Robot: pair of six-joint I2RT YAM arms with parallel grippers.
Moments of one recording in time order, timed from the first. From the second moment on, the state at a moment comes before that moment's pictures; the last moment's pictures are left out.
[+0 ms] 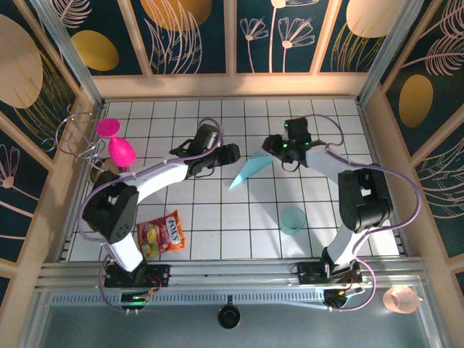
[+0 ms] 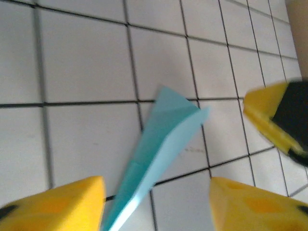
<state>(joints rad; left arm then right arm) -0.61 1.71 1.14 -0.16 0.09 -0.73 0.36 1.72 1.09 -0.22 -0.23 0.73</state>
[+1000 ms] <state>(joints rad) -0.56 1.64 0.91 -0.13 -0.11 -0.72 0.58 1.88 1.23 -0.45 0.08 0.99</state>
